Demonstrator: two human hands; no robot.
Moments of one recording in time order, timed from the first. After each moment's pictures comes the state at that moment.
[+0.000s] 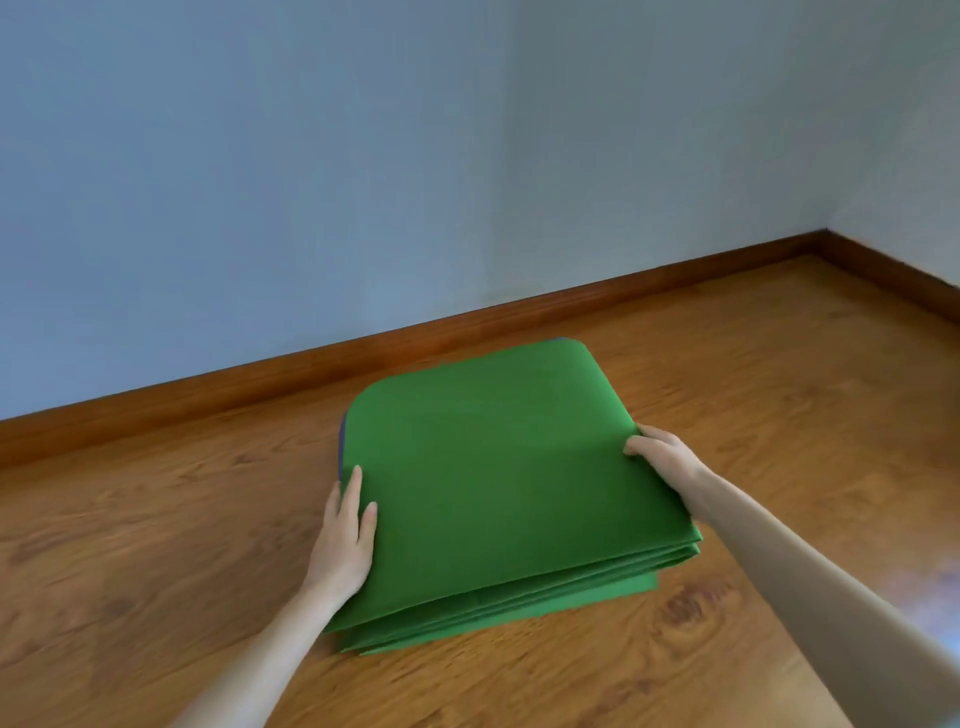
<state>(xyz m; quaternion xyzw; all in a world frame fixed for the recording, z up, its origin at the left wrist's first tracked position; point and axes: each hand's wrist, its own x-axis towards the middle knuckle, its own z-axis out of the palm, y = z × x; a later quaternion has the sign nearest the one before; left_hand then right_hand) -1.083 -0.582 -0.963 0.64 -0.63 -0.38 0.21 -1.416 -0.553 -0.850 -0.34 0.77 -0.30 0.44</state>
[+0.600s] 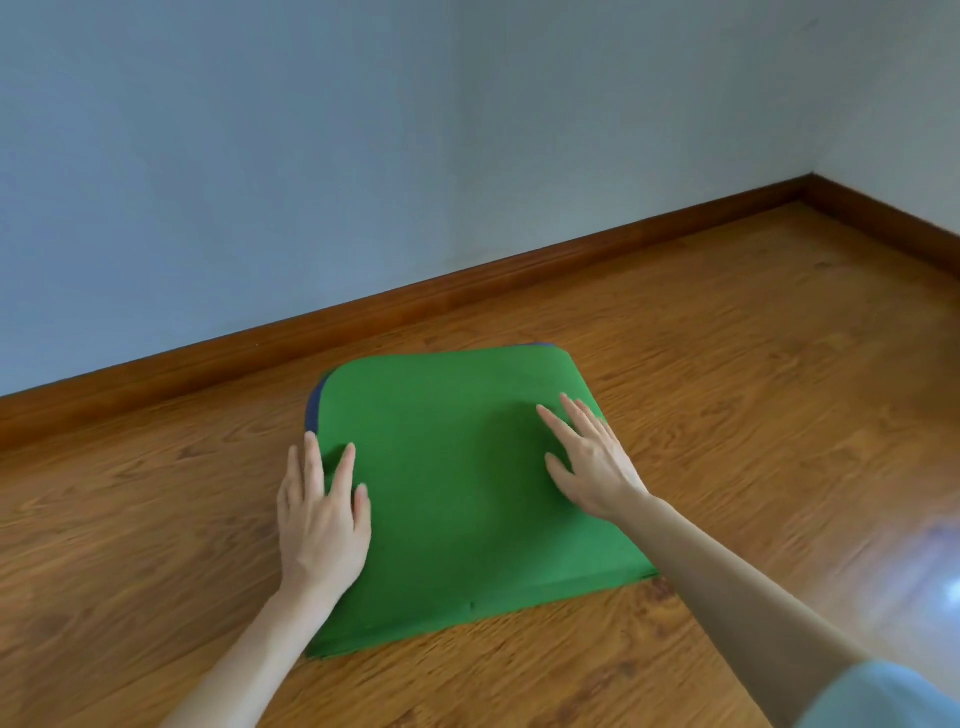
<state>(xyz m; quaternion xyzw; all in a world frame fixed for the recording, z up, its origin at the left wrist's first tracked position) -1.112 -0.596 -0.983 0.65 -0.74 -0.09 0.16 -1.404 -0.567 -0.931 -0.67 0.73 -0.06 0.12</state>
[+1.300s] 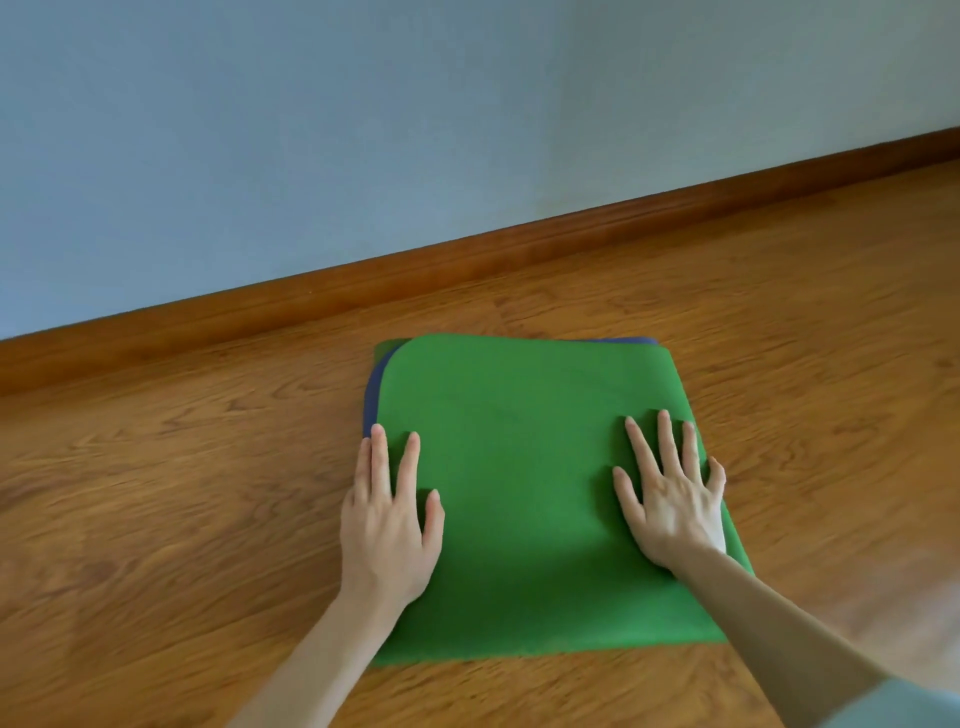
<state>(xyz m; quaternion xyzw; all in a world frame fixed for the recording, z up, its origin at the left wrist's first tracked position) -1.123 -0.598 -1.016 0.66 -0.74 -0.07 0.10 -1.411 -0.583 -1.012 -0.60 0.79 0.04 0.06</state>
